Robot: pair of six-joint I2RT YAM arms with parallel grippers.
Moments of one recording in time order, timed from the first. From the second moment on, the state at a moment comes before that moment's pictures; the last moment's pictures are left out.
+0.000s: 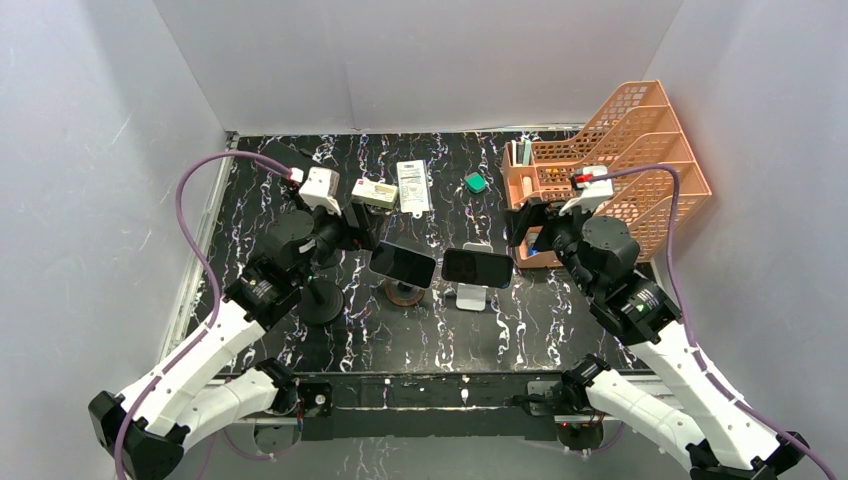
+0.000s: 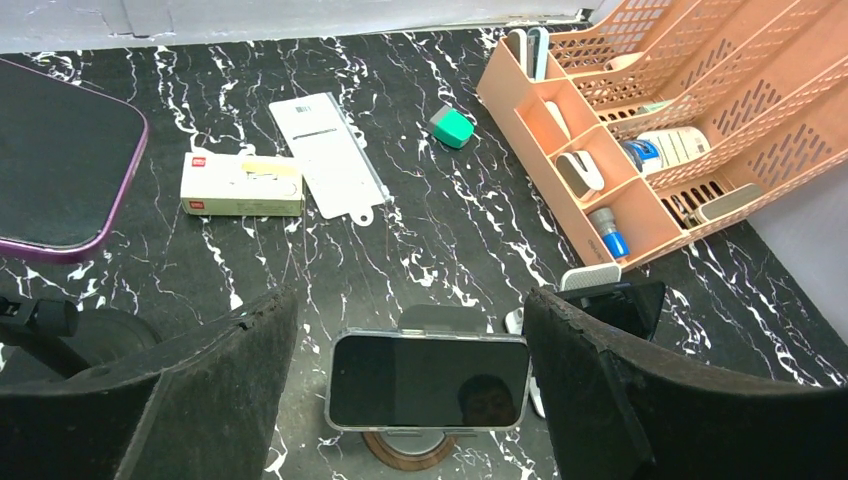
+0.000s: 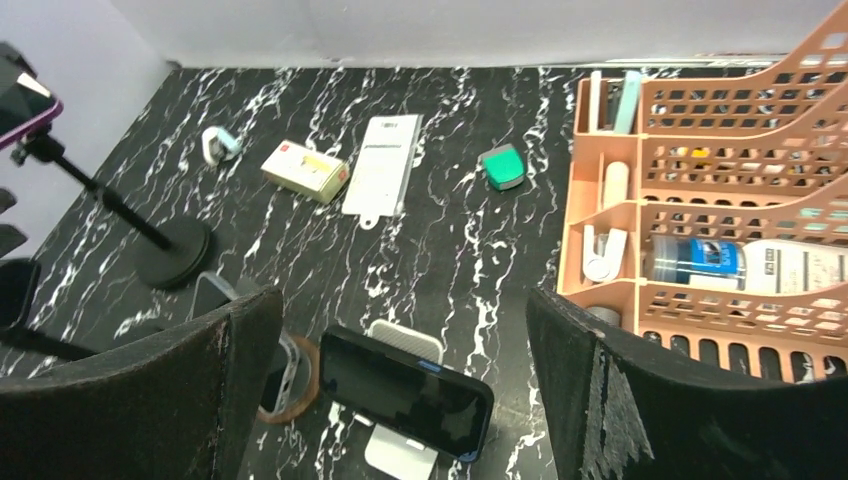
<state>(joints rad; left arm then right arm) -0.65 0.90 0.87 -0.17 -0.20 -0.29 0.65 0.71 0.93 -0.36 0.32 0.28</state>
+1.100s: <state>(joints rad) -0.69 0.74 1.20 -0.81 -0.51 -0.50 0.65 0.78 0.69 -0.26 -0.22 0.41</state>
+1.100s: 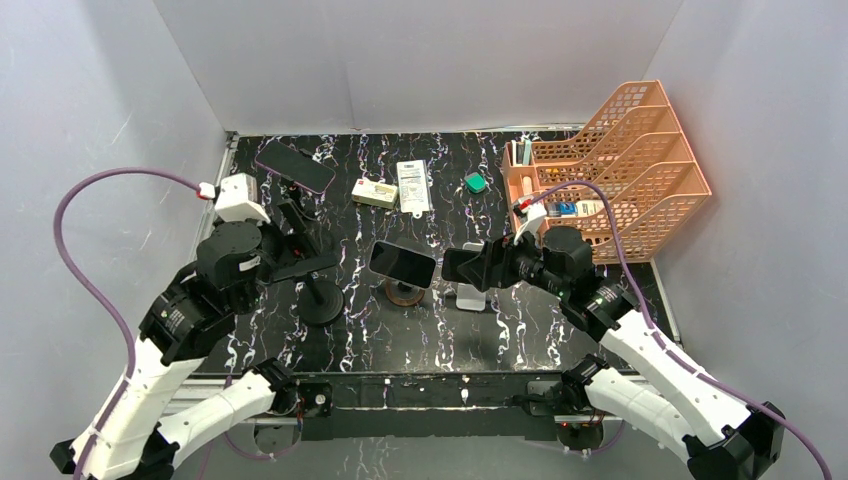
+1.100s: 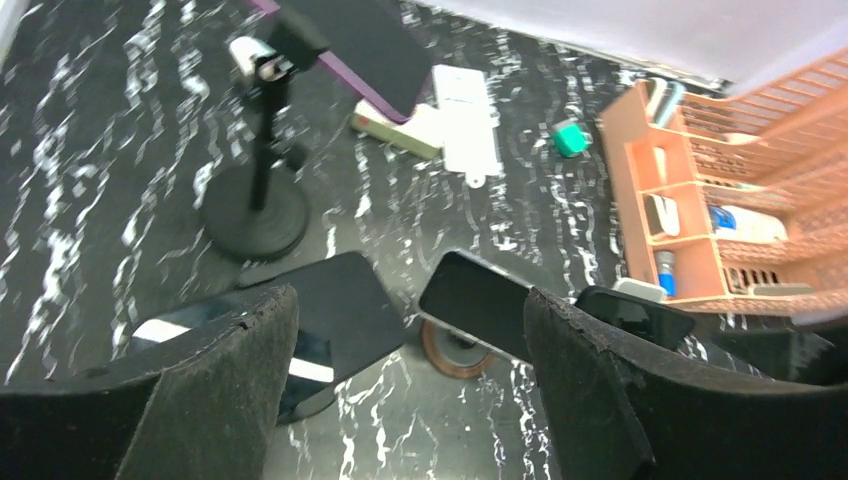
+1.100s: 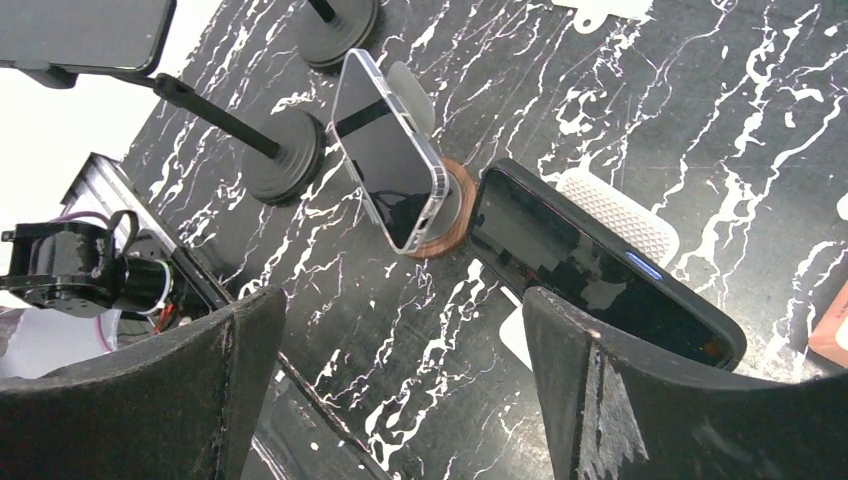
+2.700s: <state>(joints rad) -0.69 0.62 1.01 -1.18 -0.72 -1.05 0.65 0.73 0.71 -0.21 -0.28 0.44</state>
